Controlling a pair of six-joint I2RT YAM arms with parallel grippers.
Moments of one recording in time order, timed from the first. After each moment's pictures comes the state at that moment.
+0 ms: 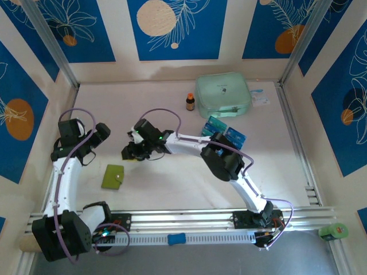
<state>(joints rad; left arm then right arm) 0.25 1.03 0.82 -0.59 0.22 -0.50 0.99 2.29 1.74 -0.19 -0.61 0.89</state>
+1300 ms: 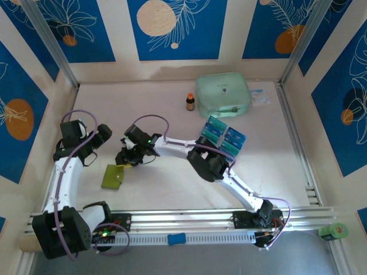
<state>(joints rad) 0.25 1.05 0.77 -0.53 0.24 -0.50 1.02 2.53 2.00 -0.31 -0.62 0.92</state>
